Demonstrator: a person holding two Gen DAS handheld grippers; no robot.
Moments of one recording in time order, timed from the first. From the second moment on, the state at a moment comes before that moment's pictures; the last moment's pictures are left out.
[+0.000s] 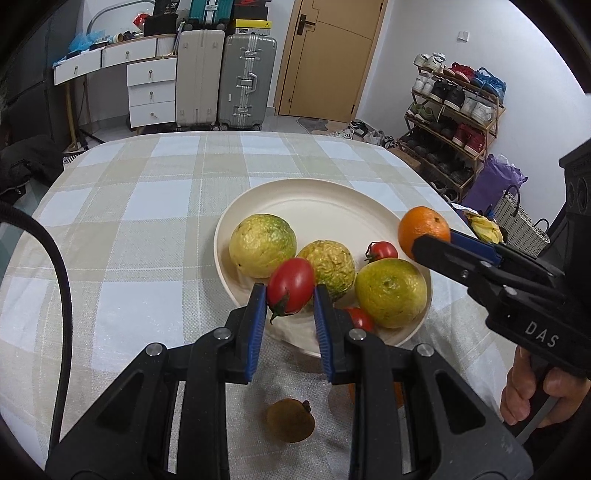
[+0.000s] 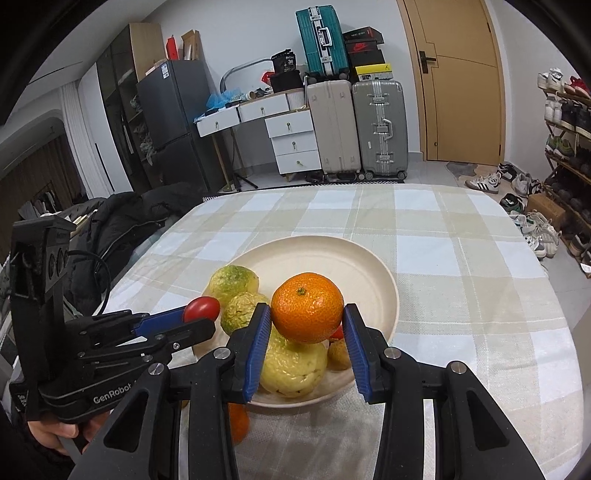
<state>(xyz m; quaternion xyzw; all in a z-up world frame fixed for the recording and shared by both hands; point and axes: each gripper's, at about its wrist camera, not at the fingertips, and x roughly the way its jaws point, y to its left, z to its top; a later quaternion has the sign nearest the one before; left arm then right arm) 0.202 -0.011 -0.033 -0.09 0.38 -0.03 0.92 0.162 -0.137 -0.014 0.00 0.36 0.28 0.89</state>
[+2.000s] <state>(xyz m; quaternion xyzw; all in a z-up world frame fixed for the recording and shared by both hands) 0.092 -0.004 -0.007 -0.06 0.32 0.01 0.94 0.095 -0.152 -0.033 -0.05 0.37 0.28 0.88</state>
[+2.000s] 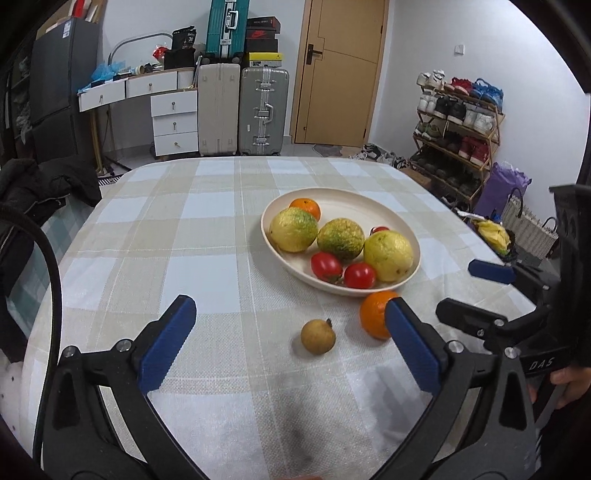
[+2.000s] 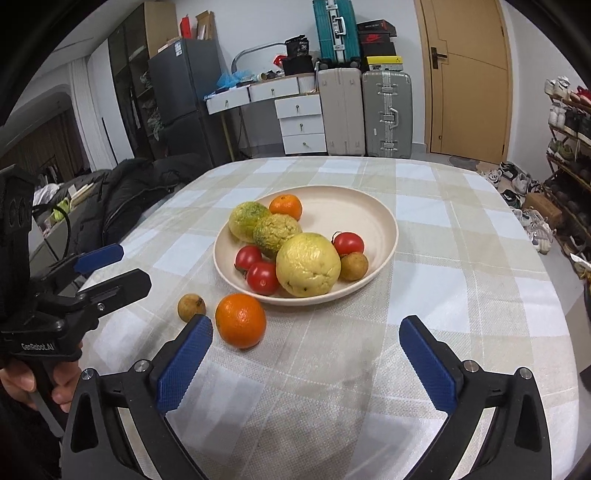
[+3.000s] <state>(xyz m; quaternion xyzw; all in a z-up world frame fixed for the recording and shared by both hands) 0.108 0.010 -0.027 -0.09 0.36 0.01 0.93 0.101 -0.116 -0.058 -0.07 0.42 0.30 0.85</state>
